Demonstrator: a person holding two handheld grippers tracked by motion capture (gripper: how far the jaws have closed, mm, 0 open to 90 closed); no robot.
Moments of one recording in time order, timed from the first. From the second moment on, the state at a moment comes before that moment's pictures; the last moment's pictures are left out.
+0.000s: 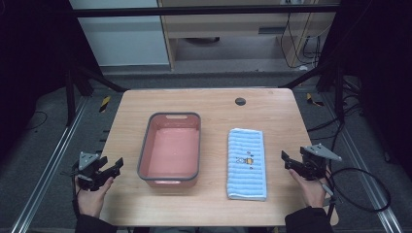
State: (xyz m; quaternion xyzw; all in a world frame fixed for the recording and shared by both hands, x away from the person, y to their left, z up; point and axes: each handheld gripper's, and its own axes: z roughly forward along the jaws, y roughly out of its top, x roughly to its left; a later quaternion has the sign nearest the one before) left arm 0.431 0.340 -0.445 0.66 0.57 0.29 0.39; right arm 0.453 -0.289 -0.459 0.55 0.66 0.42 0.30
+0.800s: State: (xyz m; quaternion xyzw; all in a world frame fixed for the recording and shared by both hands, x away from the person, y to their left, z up) left arm 0.414 0.296 -0.400 0.67 0.50 0.30 0.45; right arm 0.447 -0.277 -0.426 0.51 0.67 0.46 0.28
